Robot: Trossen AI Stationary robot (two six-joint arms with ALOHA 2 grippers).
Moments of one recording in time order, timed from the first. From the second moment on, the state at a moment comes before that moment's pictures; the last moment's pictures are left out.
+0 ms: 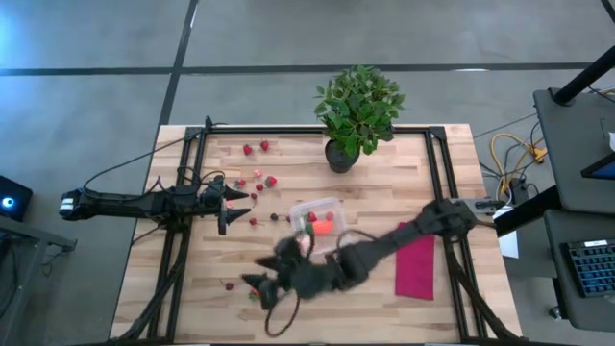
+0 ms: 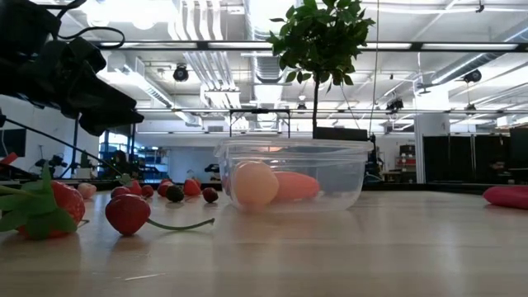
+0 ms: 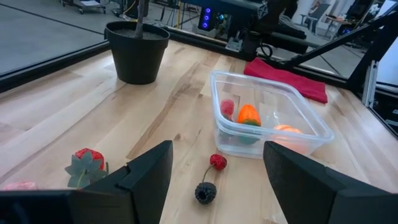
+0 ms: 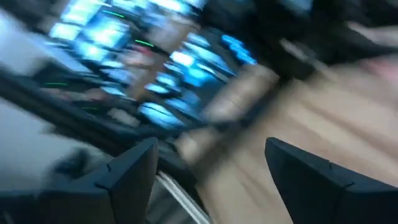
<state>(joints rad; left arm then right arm) 0.00 0.29 0.03 -0.01 -0.18 -0.25 0.43 2.19 2.10 -0.14 0.54 0.90</state>
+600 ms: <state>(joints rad) 0.00 0.29 0.03 -0.01 -0.18 -0.25 0.26 1.54 1.21 0.22 0.22 0.72</state>
